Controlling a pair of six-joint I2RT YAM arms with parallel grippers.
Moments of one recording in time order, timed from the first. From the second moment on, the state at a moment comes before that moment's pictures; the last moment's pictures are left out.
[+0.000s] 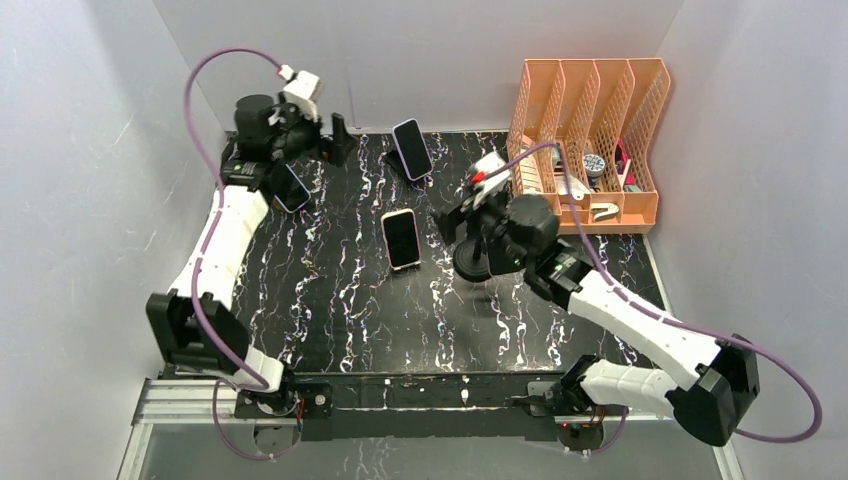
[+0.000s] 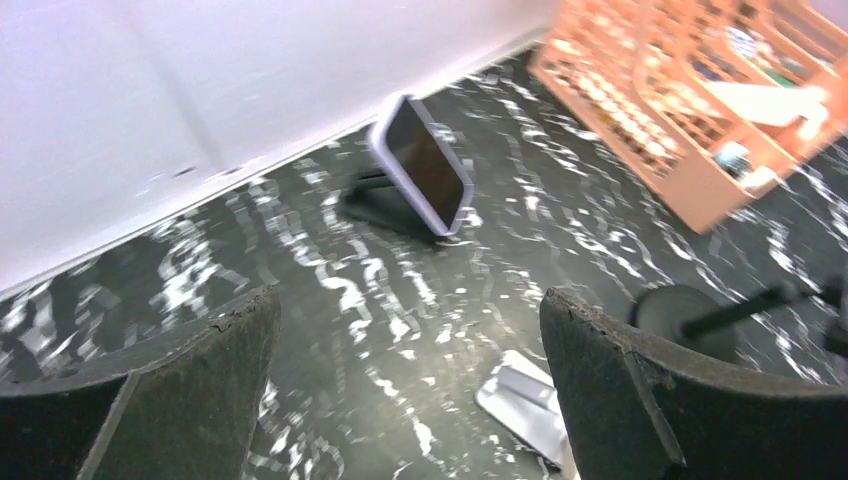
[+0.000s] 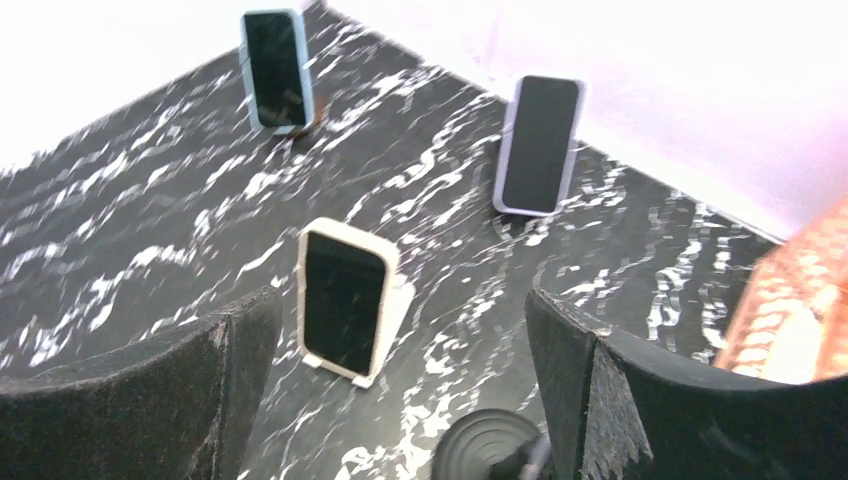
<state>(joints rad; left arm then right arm) -0.17 1.54 1.52 -0.29 0.52 0.10 0.86 1.10 0.88 0.11 0.09 -0.03</state>
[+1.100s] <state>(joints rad) -0.06 1.20 1.15 -0.20 0.23 0.03 0.19 0.92 0.97 -0.18 0.18 0.32</state>
